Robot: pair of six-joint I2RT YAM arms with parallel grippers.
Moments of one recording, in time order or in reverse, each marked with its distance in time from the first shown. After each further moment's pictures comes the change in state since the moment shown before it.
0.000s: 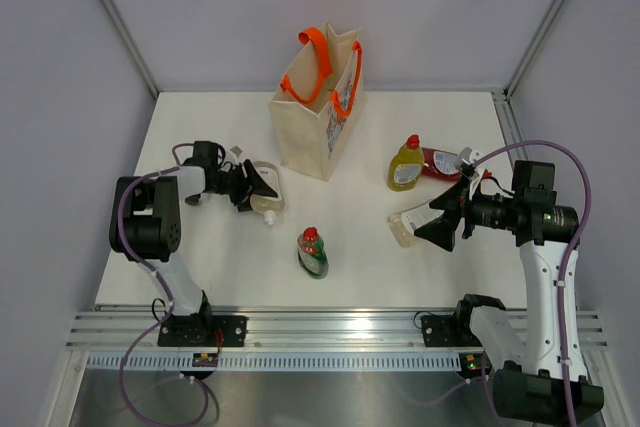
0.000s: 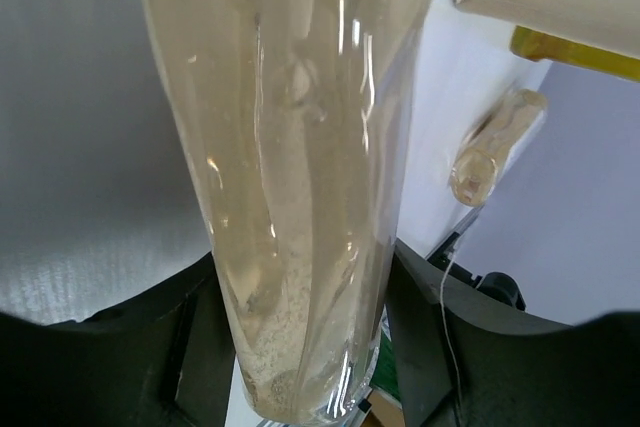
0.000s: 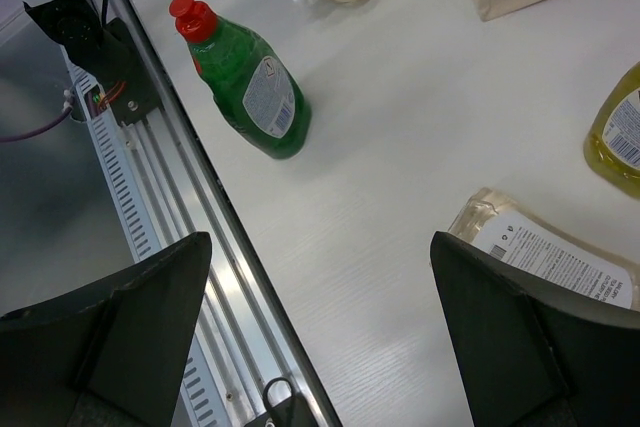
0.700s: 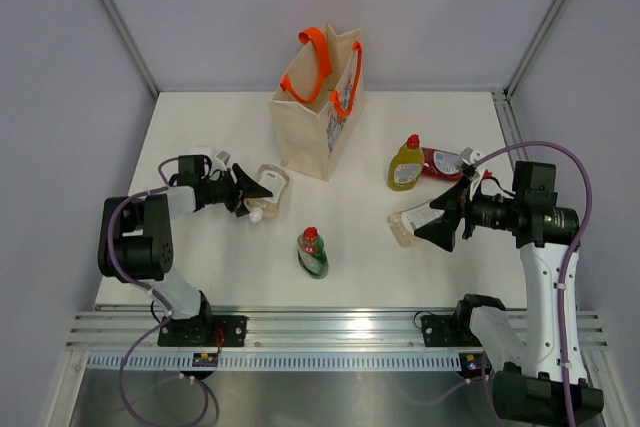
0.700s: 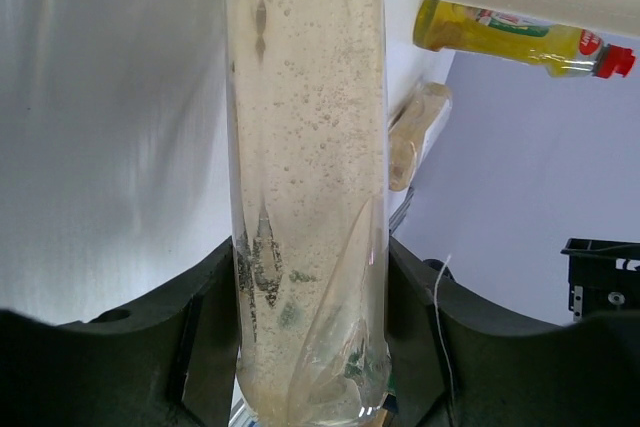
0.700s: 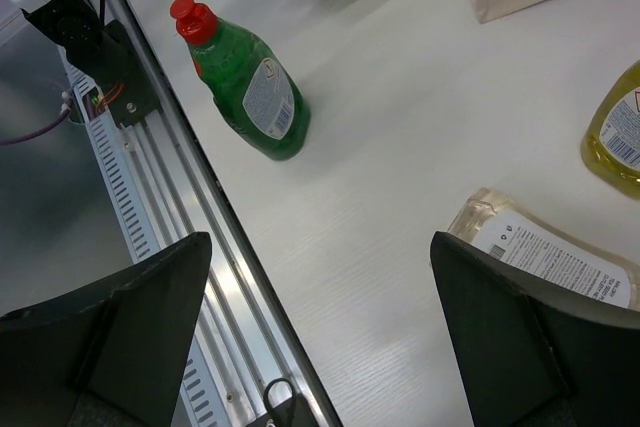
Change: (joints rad) left arm 0.072 -0.157 -0.225 0.276 0.159 -0.180; right arm 0.000 -0.014 0.000 0.002 0.004 0.011
